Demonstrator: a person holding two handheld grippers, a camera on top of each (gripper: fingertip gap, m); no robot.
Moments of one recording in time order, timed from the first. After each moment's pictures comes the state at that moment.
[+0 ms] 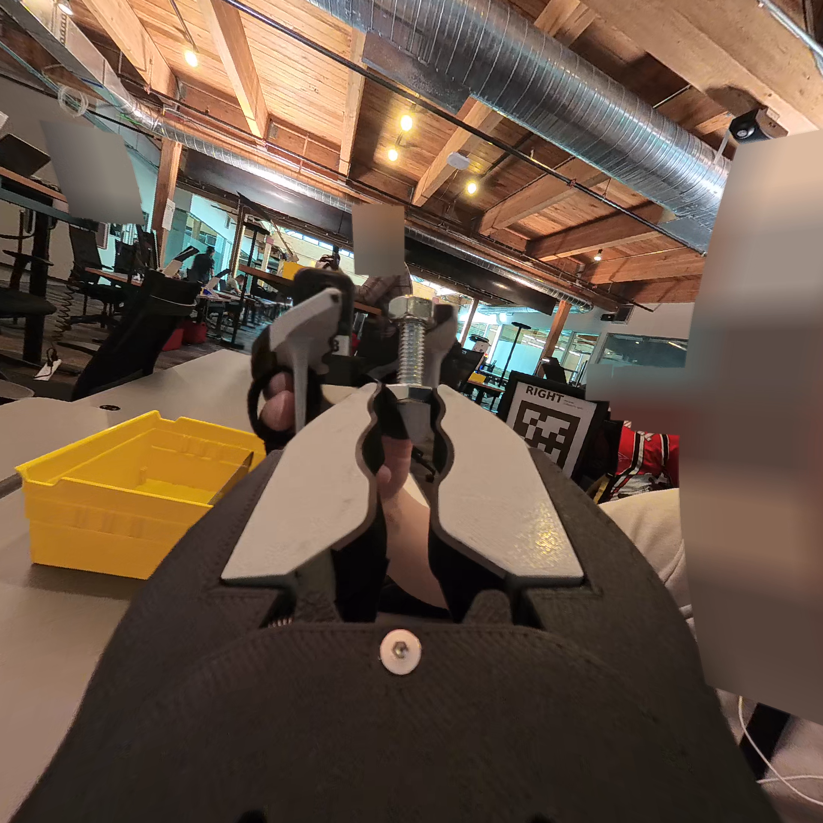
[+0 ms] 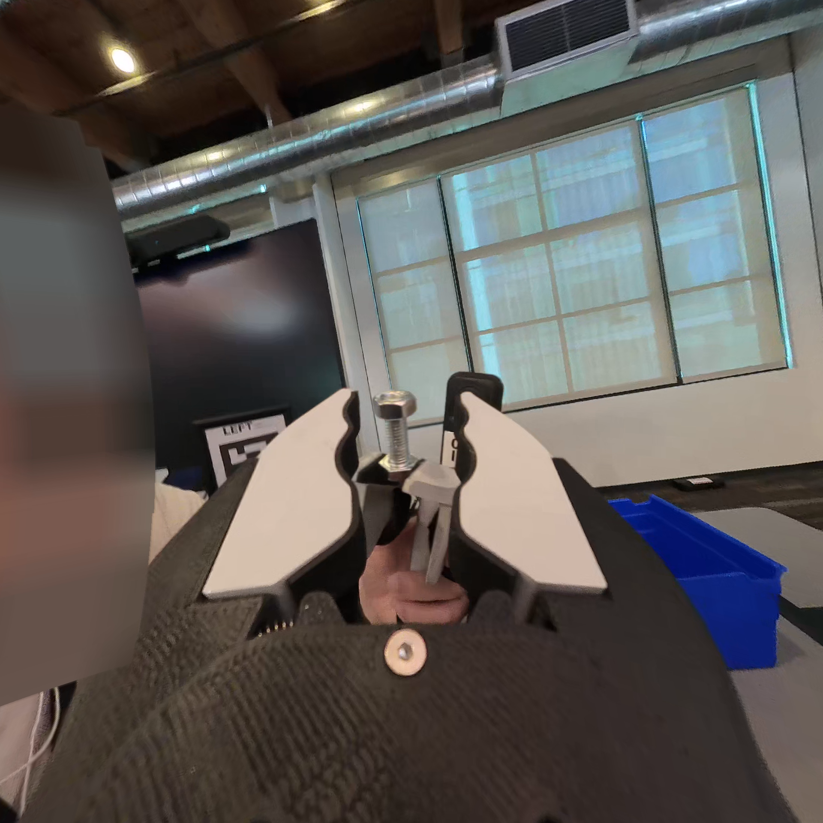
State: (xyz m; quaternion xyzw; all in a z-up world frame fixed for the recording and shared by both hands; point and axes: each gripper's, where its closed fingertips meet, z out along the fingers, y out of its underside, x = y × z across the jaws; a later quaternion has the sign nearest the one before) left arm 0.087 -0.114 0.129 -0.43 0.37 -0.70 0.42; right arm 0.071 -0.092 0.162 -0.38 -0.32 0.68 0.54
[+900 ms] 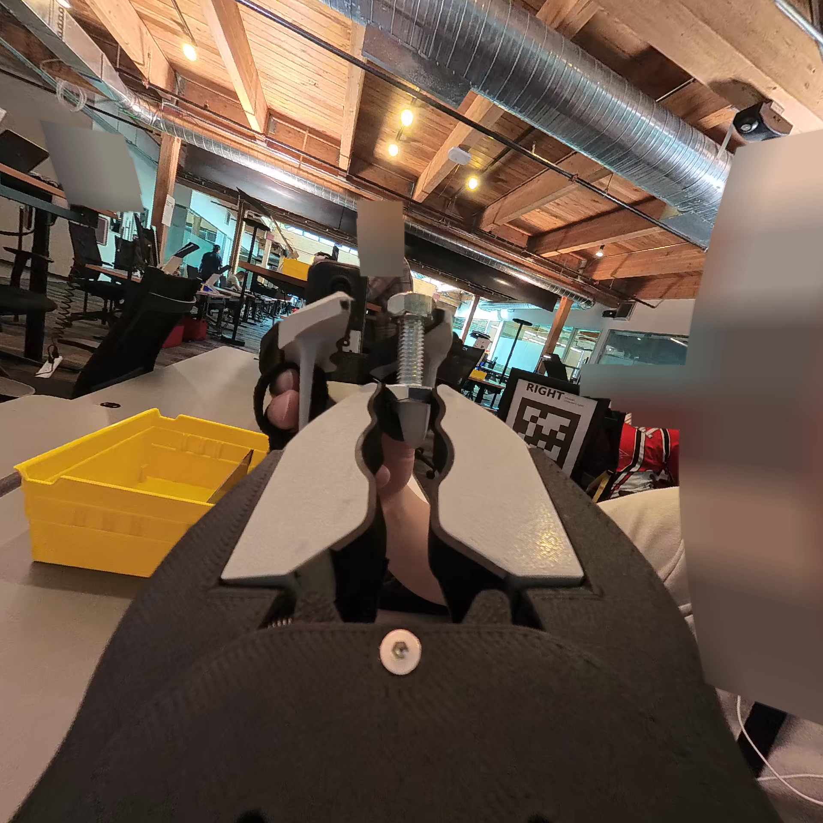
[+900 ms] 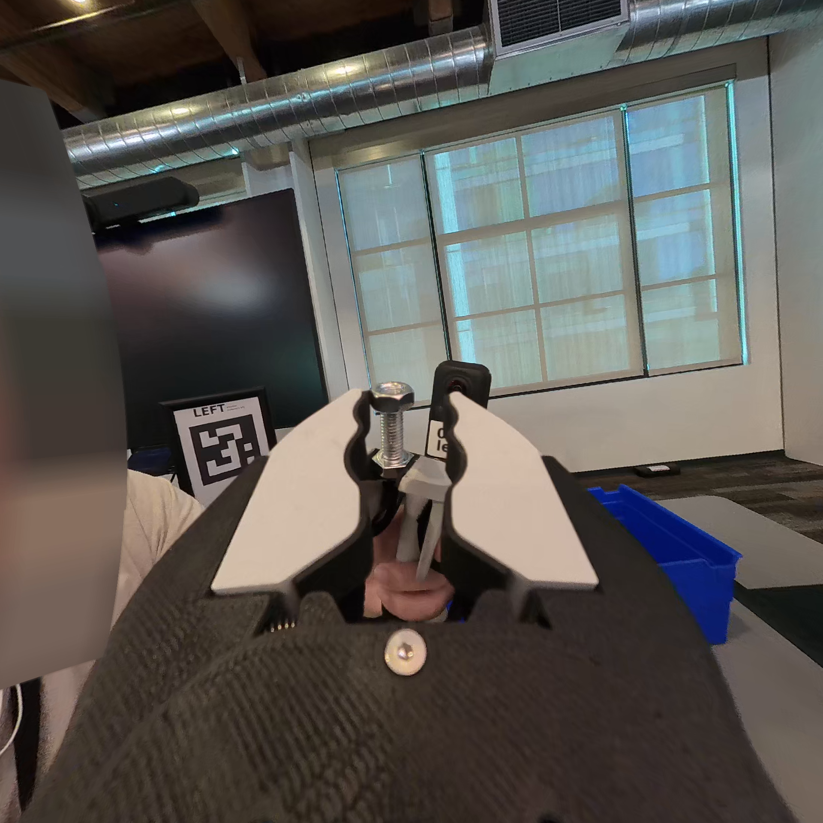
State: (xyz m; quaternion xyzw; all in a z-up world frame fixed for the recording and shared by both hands) left arm 0.087 -0.115 0.130 -0.44 0.38 -0.70 0.42; right arm 0.069 -0.093 0.161 -0.40 -0.33 0.65 0.56
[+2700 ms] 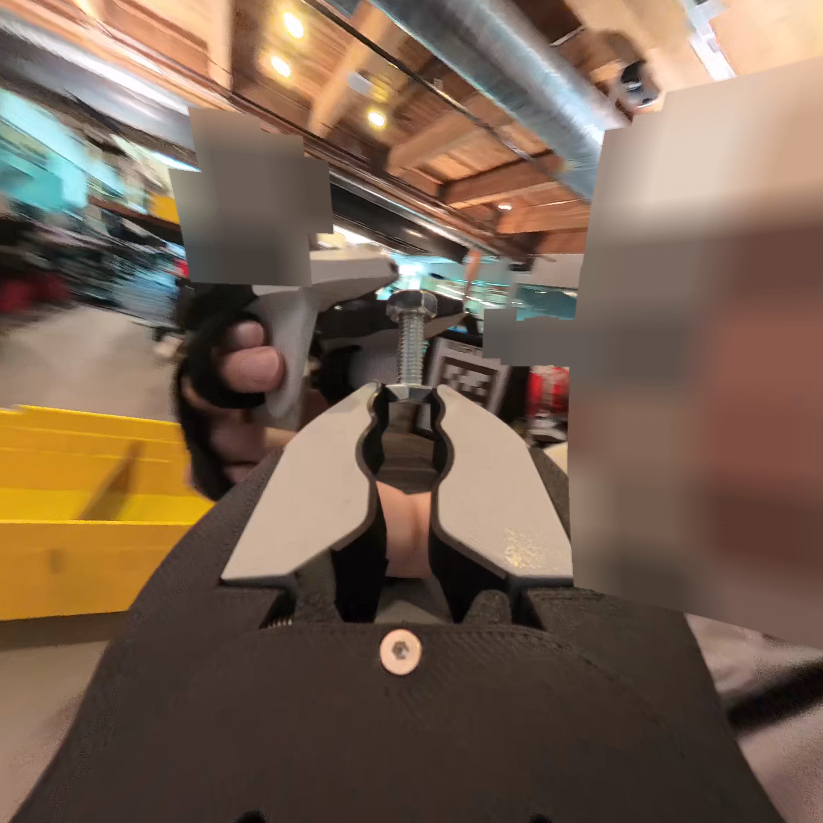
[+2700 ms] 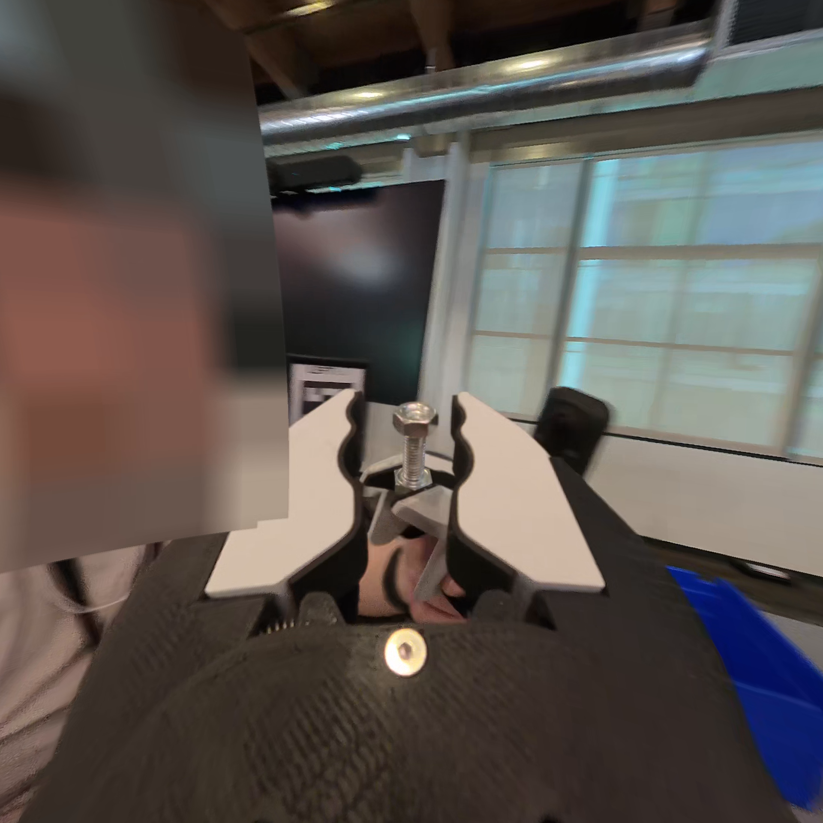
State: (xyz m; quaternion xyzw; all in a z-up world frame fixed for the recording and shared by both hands) left arm 0.099 -0.161 0.128 -0.39 0.45 -0.73 0.33; right arm 0.087 -0.150 0.172 -0.27 -0.44 0.66 0.54
